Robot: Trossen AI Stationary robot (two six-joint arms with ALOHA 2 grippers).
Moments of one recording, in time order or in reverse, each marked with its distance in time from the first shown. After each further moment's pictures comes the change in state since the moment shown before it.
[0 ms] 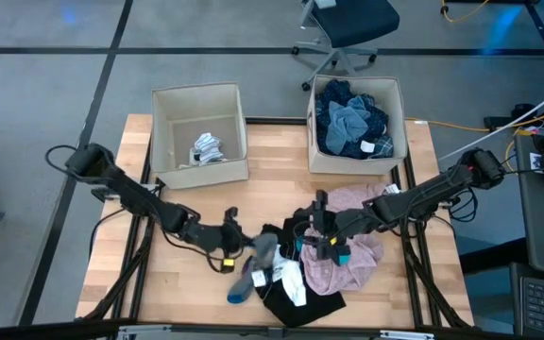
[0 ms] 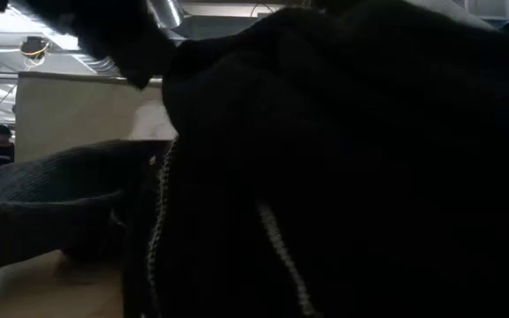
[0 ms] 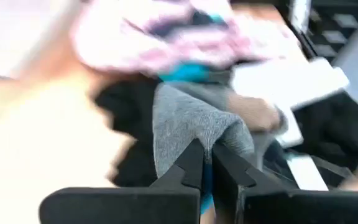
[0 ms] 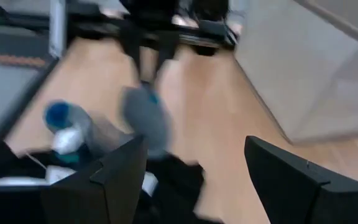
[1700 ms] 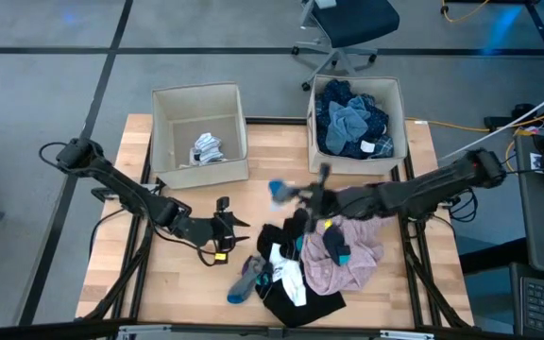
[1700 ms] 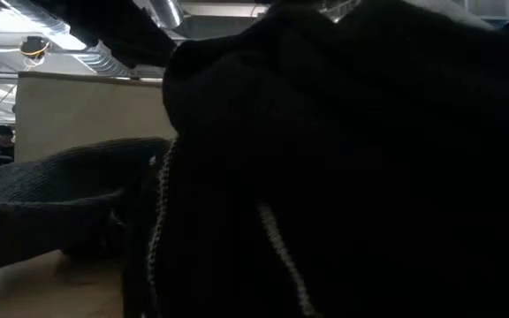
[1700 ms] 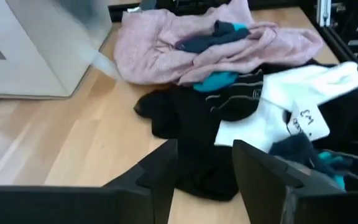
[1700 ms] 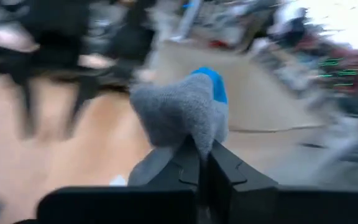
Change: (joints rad) left arm -0.010 -0.133 -0.001 -0.150 -0.090 0.096; right arm -0.116 -0.043 0.113 0.052 0.247 -0.375
